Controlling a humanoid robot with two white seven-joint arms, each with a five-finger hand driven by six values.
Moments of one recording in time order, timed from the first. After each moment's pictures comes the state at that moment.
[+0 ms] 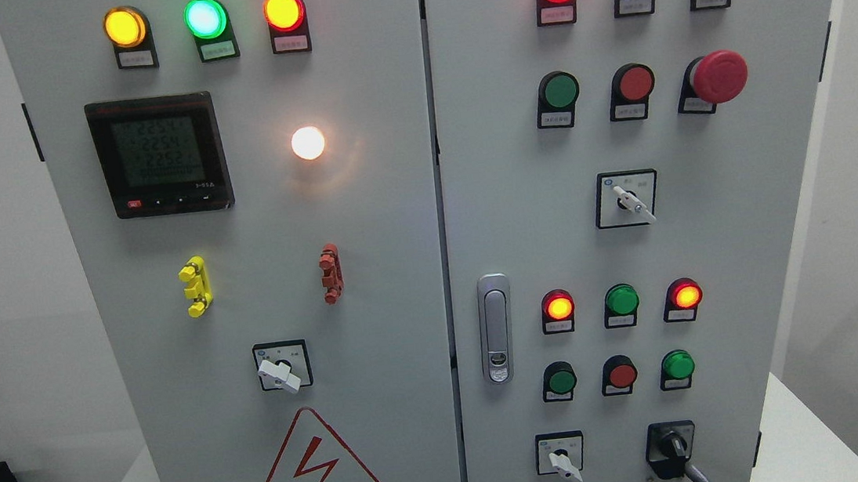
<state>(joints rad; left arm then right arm) 0.05 -0.07 -0.01 -0.11 0.03 -0.03 -0.03 0.07 -0.03 0.10 -1.81 -0.24 -0.07 -0.15</state>
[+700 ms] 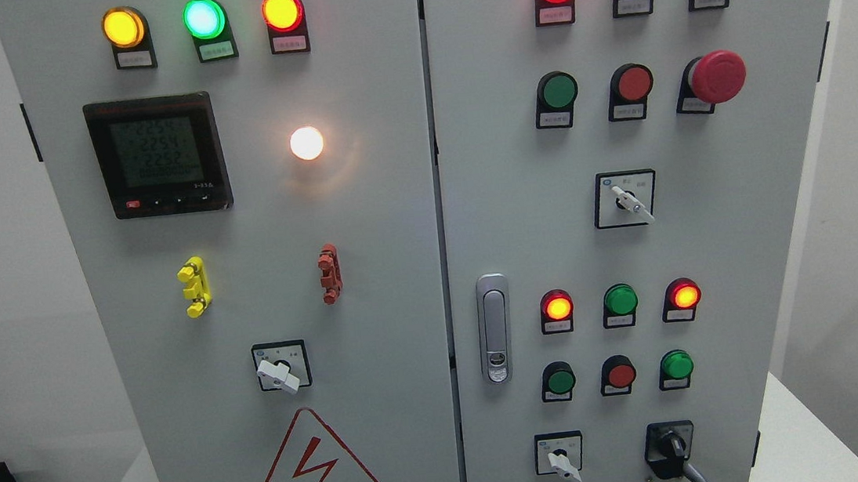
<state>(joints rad) 0.05 -0.07 -0.01 -0.11 0.03 -0.03 -0.03 0.06 -0.03 0.11 -1.81 -0.24 -0.06 -0.15</state>
